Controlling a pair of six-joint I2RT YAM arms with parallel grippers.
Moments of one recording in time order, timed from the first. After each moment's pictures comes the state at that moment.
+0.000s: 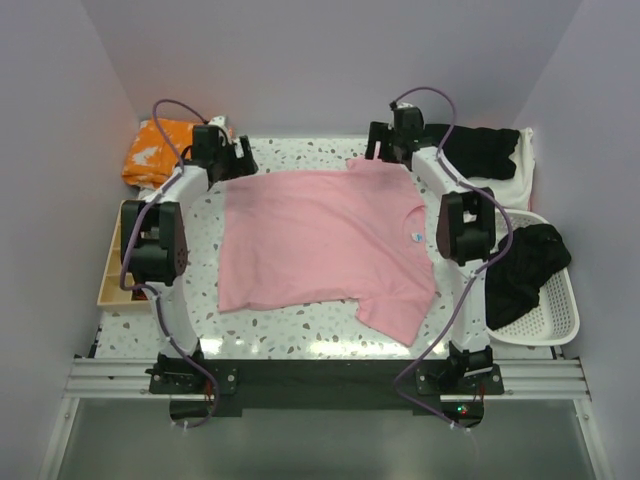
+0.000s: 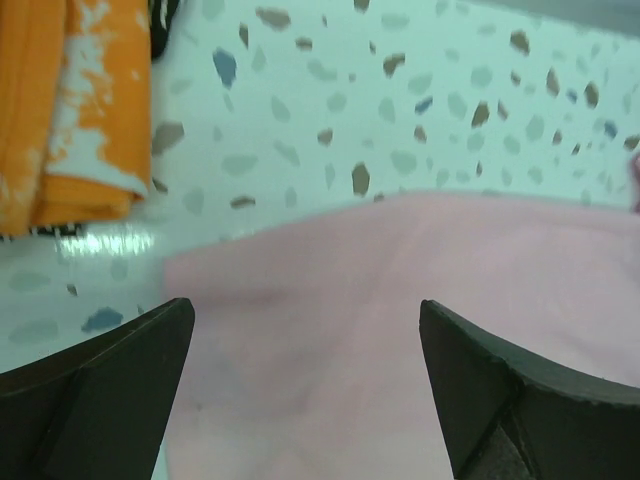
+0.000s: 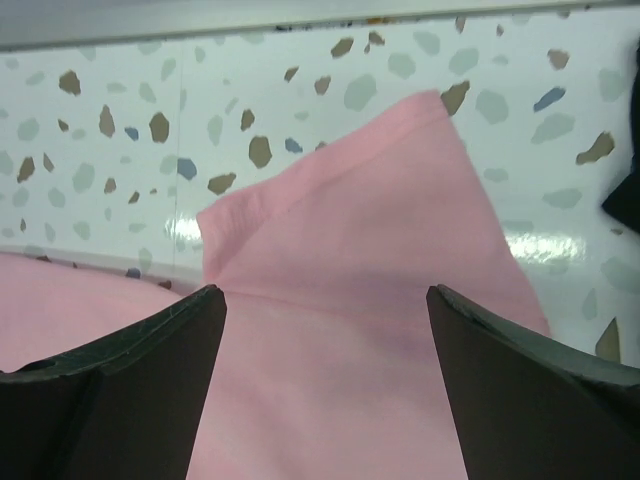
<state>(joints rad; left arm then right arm) -0.06 2.00 1.46 -0.16 0.12 -0.26 0.21 2.34 2.01 -0.35 -0.02 0.28</state>
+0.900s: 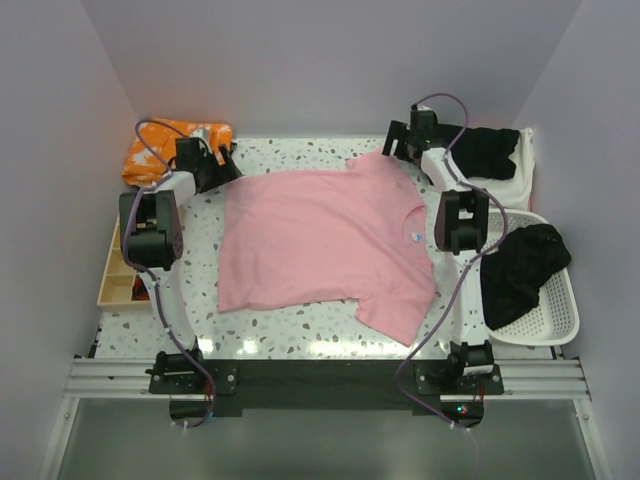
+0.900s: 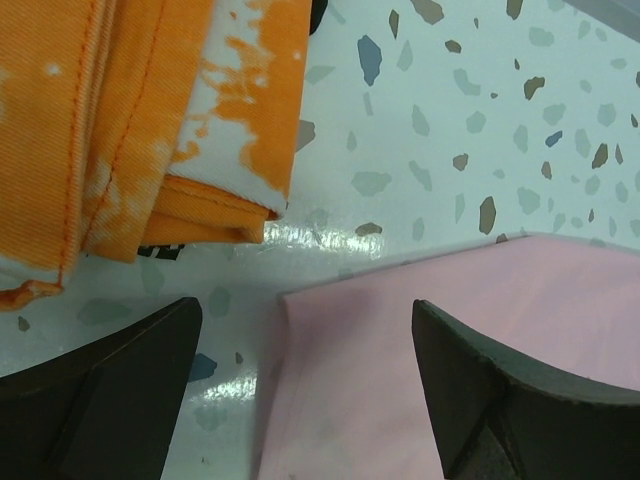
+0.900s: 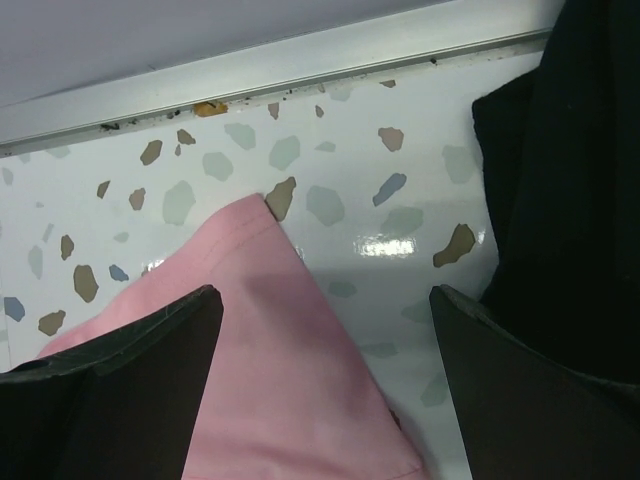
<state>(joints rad) 0.08 2.20 1.56 -0.07 0.23 -0.36 0.10 2.64 2.35 -0.37 0.02 0.32</state>
